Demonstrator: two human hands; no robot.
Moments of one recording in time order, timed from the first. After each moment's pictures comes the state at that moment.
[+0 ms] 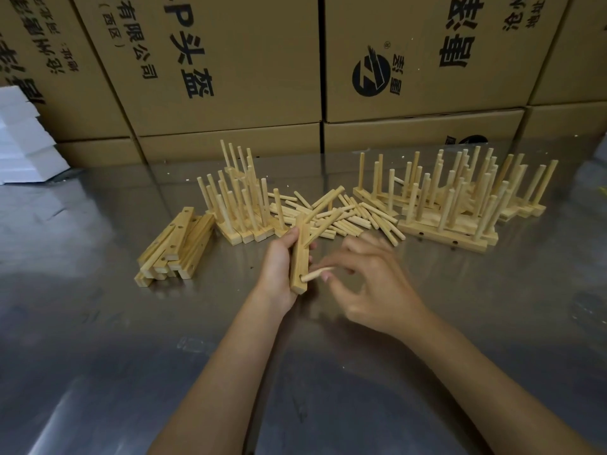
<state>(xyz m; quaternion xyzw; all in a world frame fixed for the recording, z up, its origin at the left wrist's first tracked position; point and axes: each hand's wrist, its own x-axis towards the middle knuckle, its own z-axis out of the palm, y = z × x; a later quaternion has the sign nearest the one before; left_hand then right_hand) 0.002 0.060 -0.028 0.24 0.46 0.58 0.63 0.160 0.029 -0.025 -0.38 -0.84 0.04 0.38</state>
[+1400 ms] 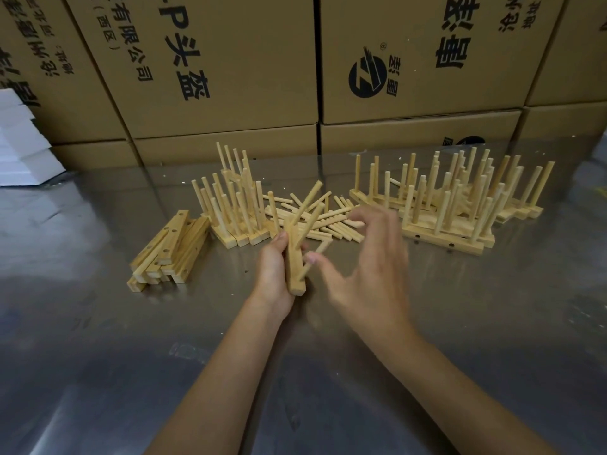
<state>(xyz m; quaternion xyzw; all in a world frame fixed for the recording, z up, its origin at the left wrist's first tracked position) 0.010 0.059 -0.027 0.21 0.46 0.63 0.59 0.140 0.014 -0.014 -0.48 -0.71 0.03 0.52</state>
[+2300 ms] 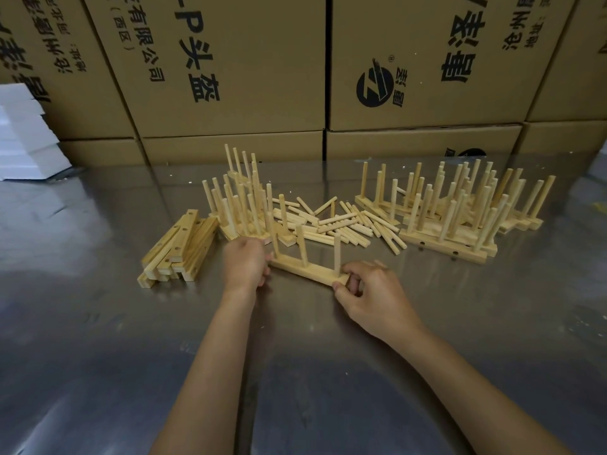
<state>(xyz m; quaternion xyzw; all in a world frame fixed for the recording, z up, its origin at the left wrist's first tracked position) -0.043 0.055 -0.010 0.30 0.70 0.54 0.36 0.158 0.042 -0.051 -0.51 -0.78 0.15 0.32</state>
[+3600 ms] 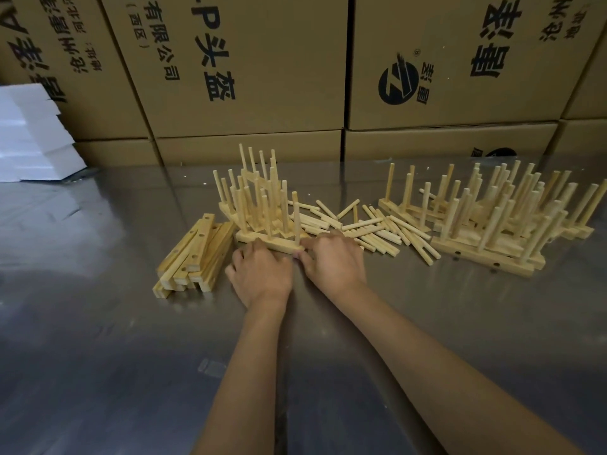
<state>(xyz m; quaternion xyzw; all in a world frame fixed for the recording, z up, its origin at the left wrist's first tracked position) -0.055 0.077 -0.039 0.46 0.84 0.29 0.04 0.051 0.125 -0.053 -0.51 -0.81 -0.05 0.27</state>
